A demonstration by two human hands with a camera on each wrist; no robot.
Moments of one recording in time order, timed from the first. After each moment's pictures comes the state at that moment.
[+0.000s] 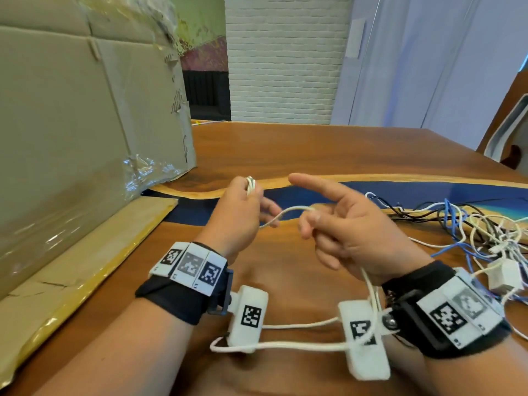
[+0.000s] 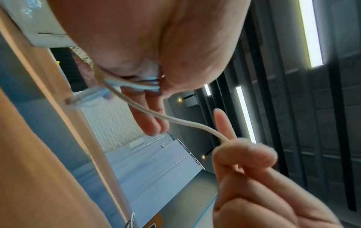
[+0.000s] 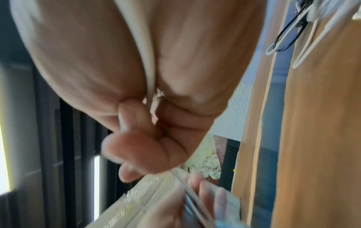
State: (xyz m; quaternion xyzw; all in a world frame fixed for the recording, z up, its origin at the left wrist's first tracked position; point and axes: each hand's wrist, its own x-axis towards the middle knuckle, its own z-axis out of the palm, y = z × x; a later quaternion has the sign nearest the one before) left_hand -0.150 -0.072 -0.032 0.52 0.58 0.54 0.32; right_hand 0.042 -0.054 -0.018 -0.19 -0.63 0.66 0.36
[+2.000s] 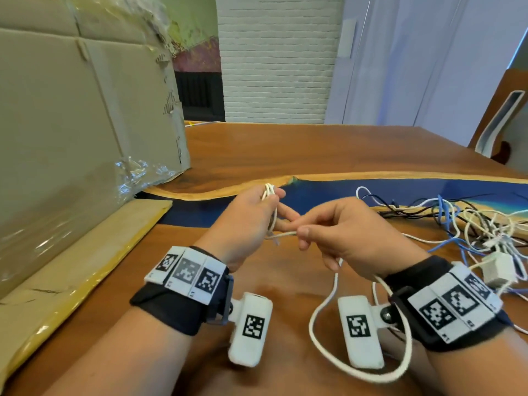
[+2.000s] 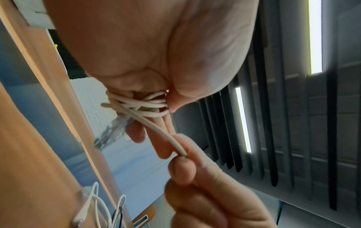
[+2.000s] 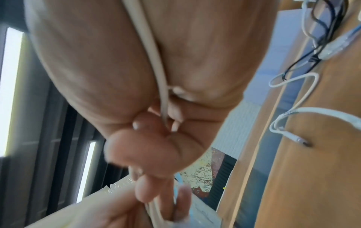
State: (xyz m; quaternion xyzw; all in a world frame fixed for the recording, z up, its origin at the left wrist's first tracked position) left_hand -0.137 -0.081 -0.028 0.54 0.52 0.51 0.42; right_hand 0.047 -0.048 -0.023 -0.34 -0.73 0.51 0.31
